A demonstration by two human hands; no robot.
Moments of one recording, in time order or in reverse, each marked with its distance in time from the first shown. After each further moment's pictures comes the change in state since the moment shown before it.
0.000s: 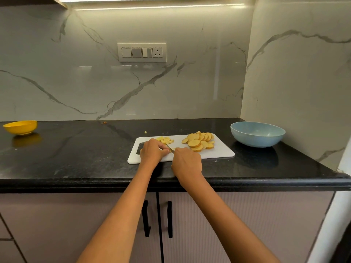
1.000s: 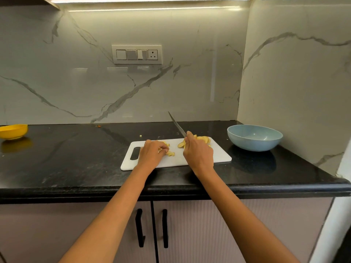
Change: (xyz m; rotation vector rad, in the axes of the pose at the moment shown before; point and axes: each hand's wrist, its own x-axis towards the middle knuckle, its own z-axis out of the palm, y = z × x) left_hand 0.020 -0.005 0.013 0.089 -0.008 0.231; right_hand 0.053 0.054 0.023 0.262 0.290 0.096
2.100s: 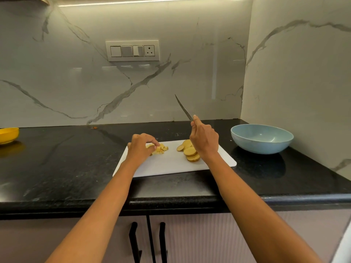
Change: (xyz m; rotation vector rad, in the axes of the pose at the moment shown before) left_hand 0.036 -0.024 -0.009 0.009 0.037 -0.041; right_hand 0.071 0.032 0.019 0.068 0.091 0.006
